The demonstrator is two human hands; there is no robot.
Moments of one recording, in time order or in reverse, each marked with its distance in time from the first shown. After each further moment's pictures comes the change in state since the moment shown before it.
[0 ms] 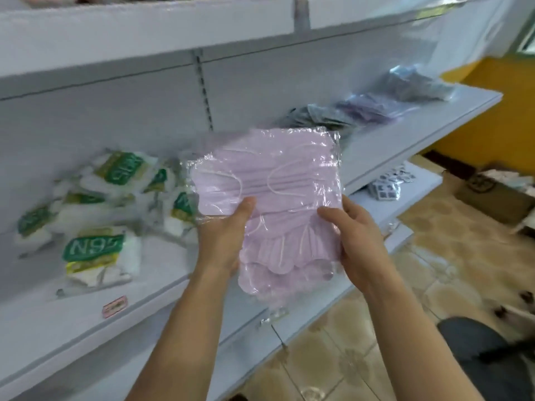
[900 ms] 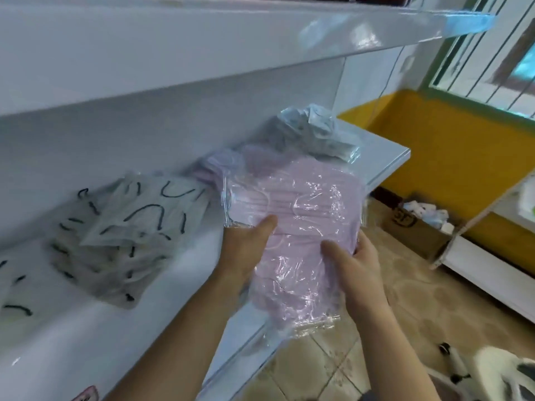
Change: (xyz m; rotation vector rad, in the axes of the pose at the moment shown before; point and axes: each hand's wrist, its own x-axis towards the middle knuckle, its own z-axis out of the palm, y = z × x) left_hand 0.193 -0.102 0.555 0.097 -0.307 -0.166; right_hand 0.370 -0.112 -0.374 -0.183 0.393 -0.080
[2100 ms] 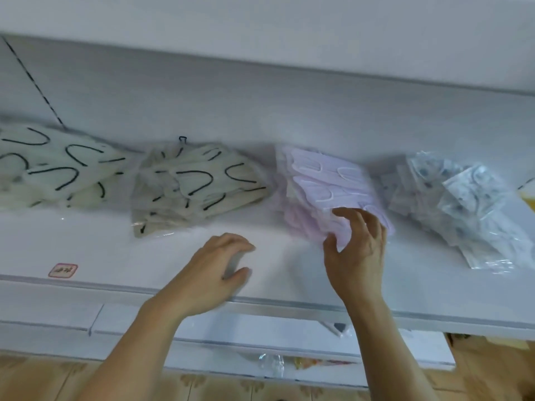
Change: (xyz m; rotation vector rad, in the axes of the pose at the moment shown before) left_hand -0.011 -0.040 -0.001 0.944 0.282 0.082; right_hand 0.226 0.023 0.064 -0.611 -0.552 -0.824
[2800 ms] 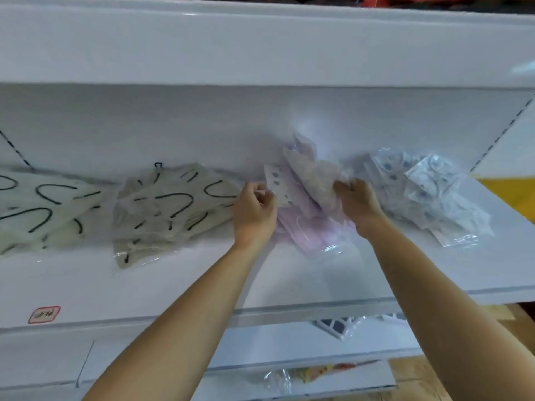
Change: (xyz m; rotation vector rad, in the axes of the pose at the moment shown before) left_hand 0.133 0.077 0.023 -0.443 0.568 -0.131; right_hand 0.111 0.027 -0.012 0.295 -0.152 0.422
